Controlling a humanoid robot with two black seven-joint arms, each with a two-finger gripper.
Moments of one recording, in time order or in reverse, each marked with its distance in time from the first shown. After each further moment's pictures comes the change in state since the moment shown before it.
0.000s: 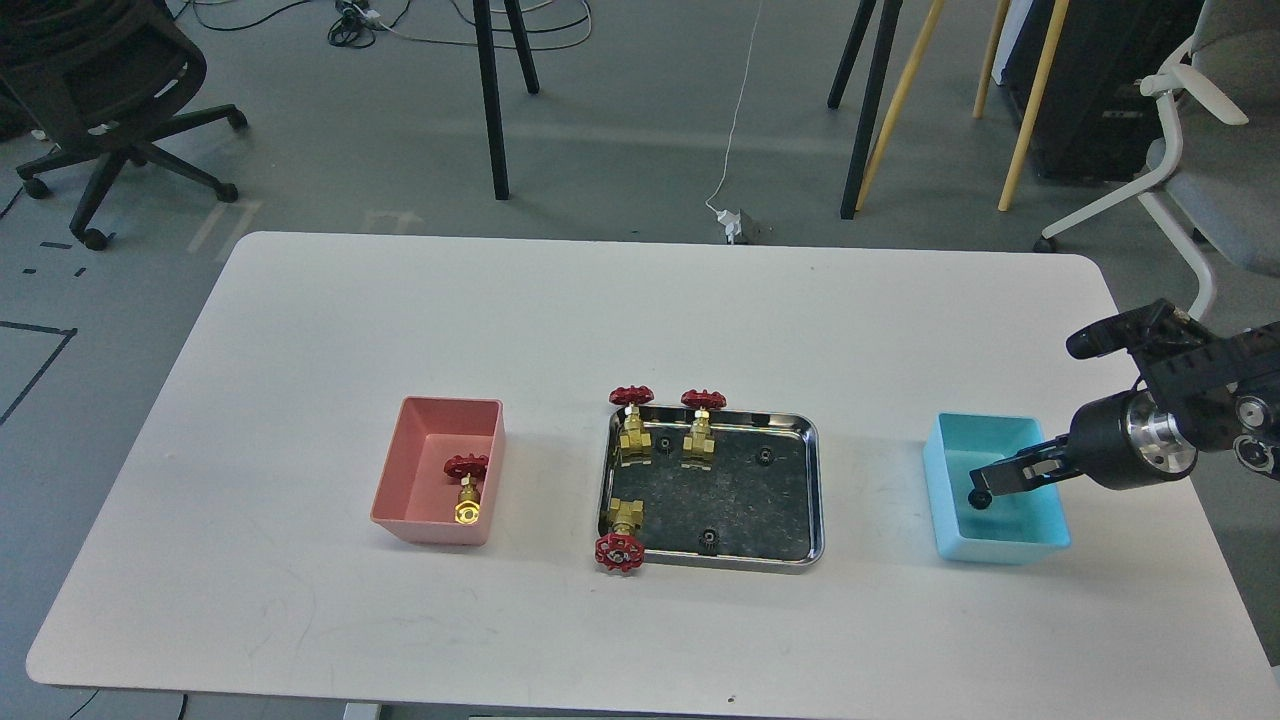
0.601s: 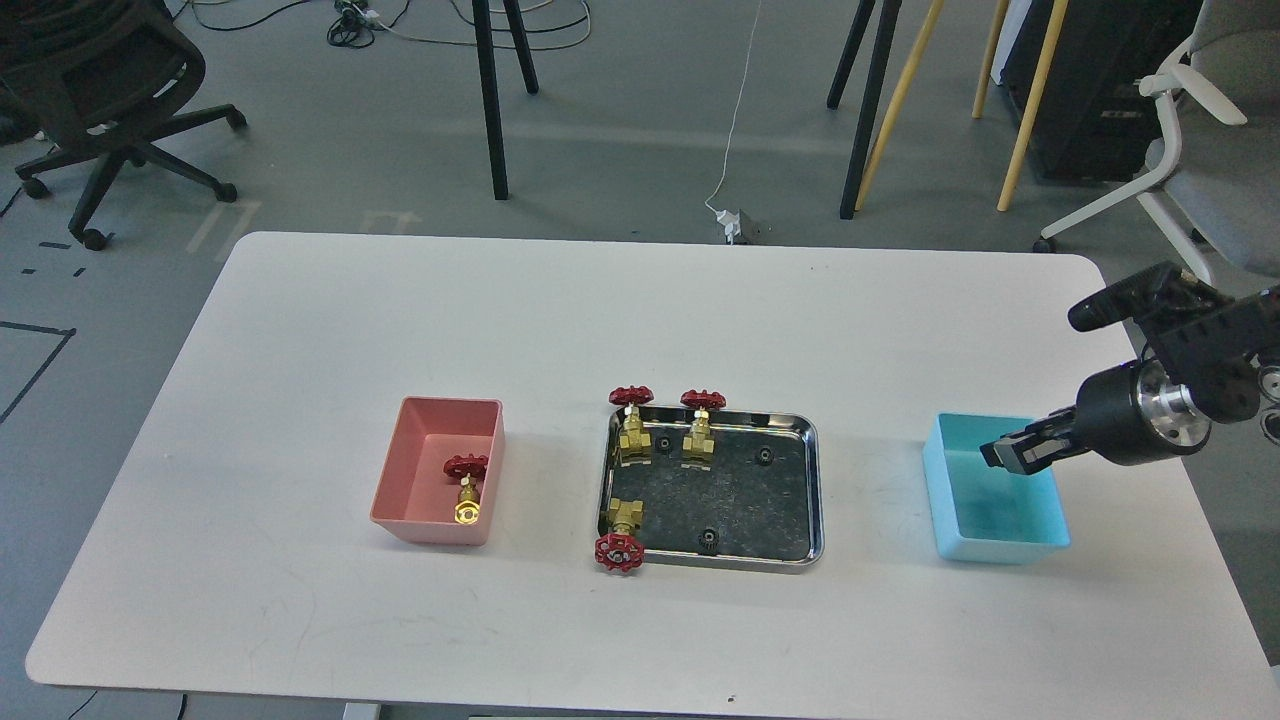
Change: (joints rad) left arm -0.004 -0.014 -0.003 0.000 -0.002 0.000 -0.004; right arm 0.127 -0.056 -0.141 0.108 -0.023 0.000 0.002
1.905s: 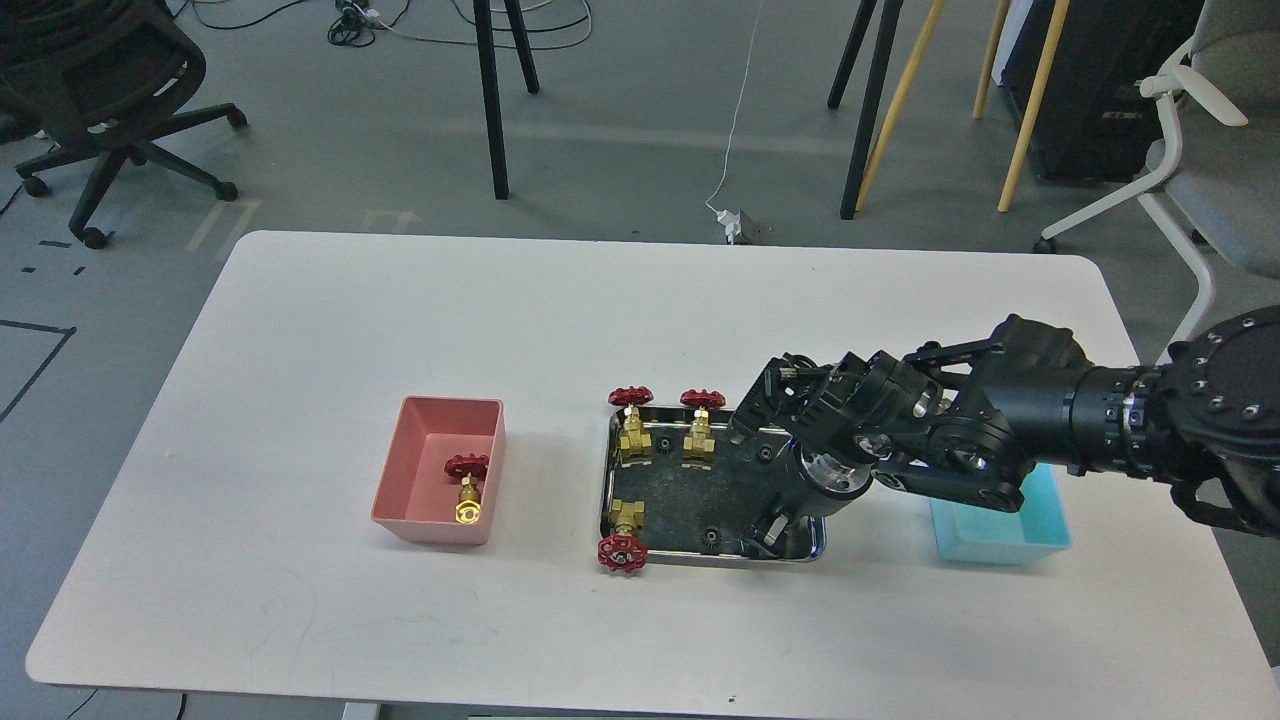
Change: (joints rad) left arm -0.003 -0.003 -0.001 0.000 0.000 -0.006 0.003; right arm -0.023 0.830 -0.163 -0.406 -0.048 0.000 -0.004
